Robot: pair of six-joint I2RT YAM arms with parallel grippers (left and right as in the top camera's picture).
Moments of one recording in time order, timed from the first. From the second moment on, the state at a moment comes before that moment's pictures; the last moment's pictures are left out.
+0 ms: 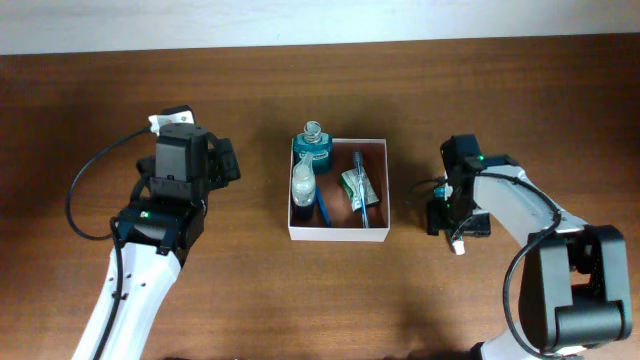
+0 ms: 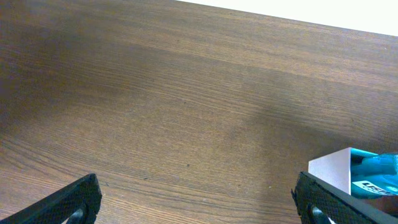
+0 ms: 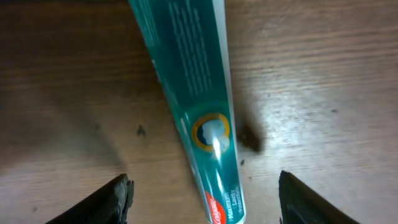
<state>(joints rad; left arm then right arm) -0.20 1.26 1.06 -0.54 -0.33 -0.30 0.06 1.75 1.00 -0.86 0.06 0.17</state>
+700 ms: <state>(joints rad) -0.20 1.26 1.06 -0.54 -0.33 -0.30 0.06 1.74 0.95 -0.81 0.03 0.17</state>
